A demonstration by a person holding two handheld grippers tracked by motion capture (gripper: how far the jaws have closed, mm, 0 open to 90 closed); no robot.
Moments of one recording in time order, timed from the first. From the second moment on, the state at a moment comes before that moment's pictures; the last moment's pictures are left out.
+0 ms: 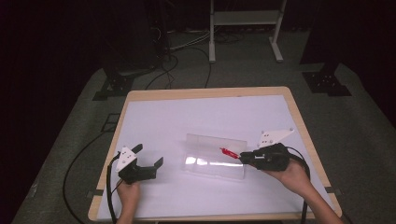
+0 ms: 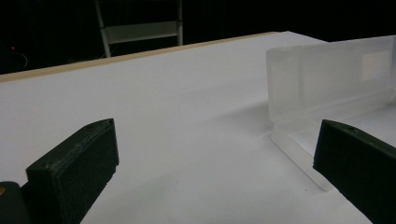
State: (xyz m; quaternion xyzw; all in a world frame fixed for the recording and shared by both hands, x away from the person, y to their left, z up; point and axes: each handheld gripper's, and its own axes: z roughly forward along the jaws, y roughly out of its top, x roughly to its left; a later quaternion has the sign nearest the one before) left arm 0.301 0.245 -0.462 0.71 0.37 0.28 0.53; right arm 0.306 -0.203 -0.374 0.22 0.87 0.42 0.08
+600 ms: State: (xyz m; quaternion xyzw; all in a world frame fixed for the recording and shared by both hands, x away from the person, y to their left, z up) left arm 0.301 0.245 -0.462 0.71 0.37 0.28 0.53; right arm 0.327 -0.160 -0.381 0.19 0.89 0.40 0.06
